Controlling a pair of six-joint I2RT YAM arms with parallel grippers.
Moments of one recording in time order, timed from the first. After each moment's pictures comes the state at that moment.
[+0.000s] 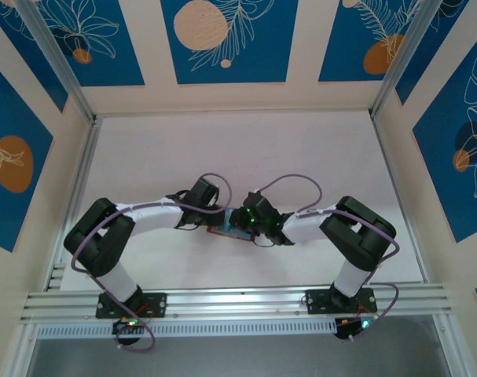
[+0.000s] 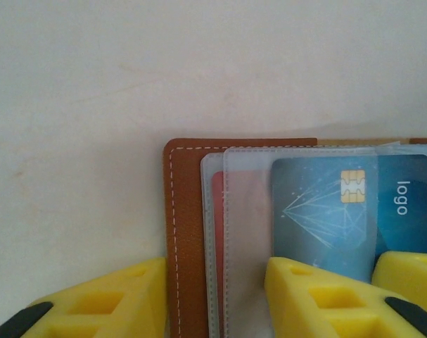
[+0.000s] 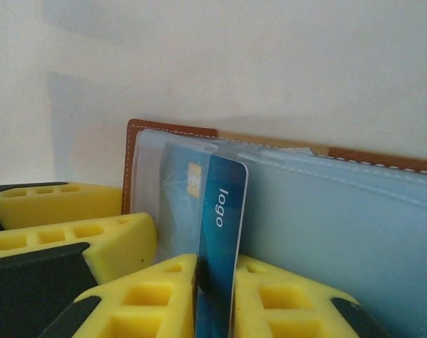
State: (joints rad) left arm -0.70 1.64 0.82 -0.23 0.05 -0.51; right arm 0.84 1.68 0.64 0.29 -0.06 1.11
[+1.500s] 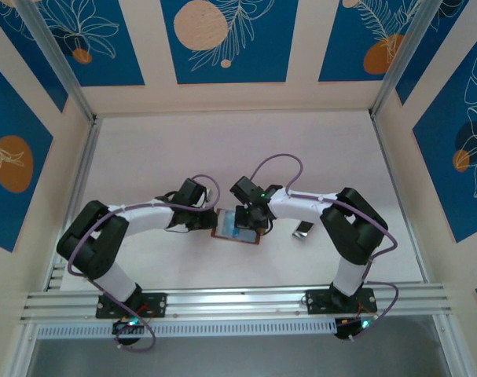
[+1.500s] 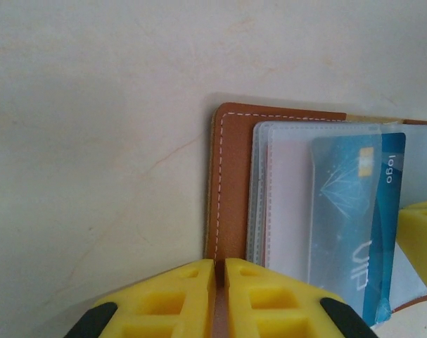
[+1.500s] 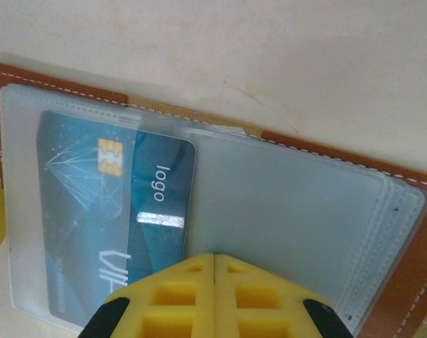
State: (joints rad) left arm -0.59 1.61 0.74 -0.20 0.29 -0.60; right arm 0.82 1.76 1.04 -0.53 -0.07 0.84
